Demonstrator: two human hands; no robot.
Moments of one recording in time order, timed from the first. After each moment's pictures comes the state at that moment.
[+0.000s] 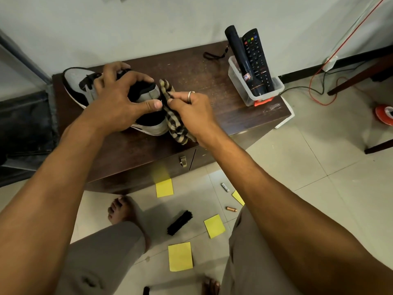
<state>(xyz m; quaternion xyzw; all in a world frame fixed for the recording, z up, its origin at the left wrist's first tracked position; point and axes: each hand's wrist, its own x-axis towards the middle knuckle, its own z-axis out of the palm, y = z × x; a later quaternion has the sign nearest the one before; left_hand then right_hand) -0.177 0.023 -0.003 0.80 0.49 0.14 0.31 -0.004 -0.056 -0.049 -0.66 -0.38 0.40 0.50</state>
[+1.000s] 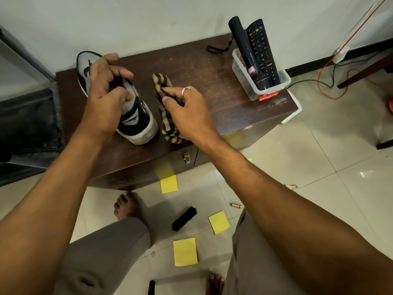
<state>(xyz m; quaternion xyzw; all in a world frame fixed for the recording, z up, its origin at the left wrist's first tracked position) -0.188 0.032 -0.032 0.70 0.41 0.37 0.45 -0.022 -0.061 -0.041 -0.70 -0.46 0.31 0.46</state>
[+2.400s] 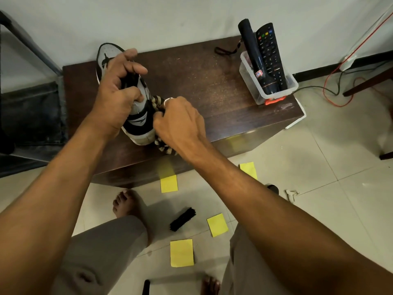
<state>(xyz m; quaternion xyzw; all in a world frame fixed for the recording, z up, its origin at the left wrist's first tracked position) -0.183 0.035 -0.039 0.69 0.39 0.37 0.49 -0.056 -0.061 -0.036 -0.78 -0.55 0.19 0.23</state>
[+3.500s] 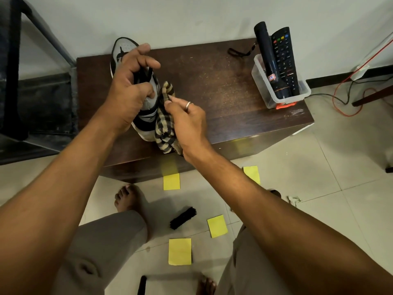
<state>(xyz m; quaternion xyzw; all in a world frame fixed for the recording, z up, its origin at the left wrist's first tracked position) -0.187 0.035 -0.045 0.67 0.39 0.37 0.51 -0.074 -0.067 -0.046 -0.62 -0.24 0.49 0.56</state>
